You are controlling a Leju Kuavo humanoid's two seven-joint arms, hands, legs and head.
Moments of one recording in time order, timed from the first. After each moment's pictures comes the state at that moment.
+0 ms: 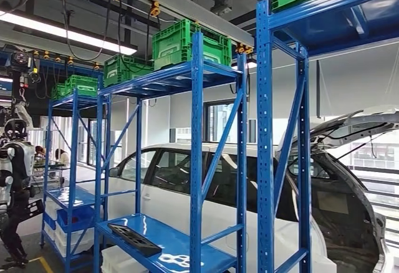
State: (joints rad) left arm -0.06 -0.04 1.17 -0.24 -1.02 0.05 -0.14; right arm -0.07 -0.14 0.49 -1.80 0.02 0.47 -0.69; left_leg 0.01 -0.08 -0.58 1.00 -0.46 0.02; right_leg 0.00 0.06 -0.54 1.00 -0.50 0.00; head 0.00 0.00
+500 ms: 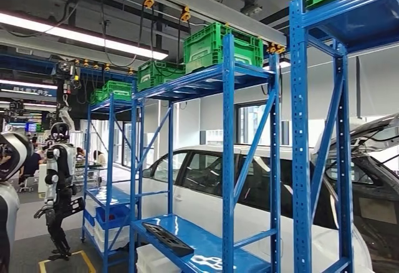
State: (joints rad) left arm -0.07 -0.04 1.16 -0.24 -1.01 0.04 -0.14; right arm -0.12 -0.10 0.54 -1.77 0.05 0.52 -0.66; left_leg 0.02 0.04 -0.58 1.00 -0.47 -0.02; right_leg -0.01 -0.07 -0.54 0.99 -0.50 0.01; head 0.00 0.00
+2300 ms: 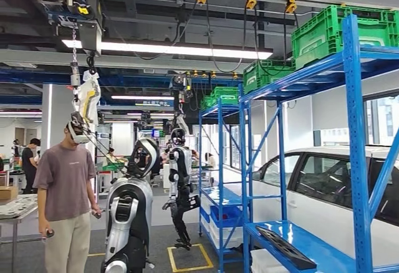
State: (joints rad) left arm -0.07 -0.04 1.18 -0.24 -1.04 0.01 -0.14; right arm -0.26 -0.03 0.75 -1.67 -0.04 0.49 -0.60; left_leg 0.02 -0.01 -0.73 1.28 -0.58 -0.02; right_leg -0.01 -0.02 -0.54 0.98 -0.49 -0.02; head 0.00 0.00
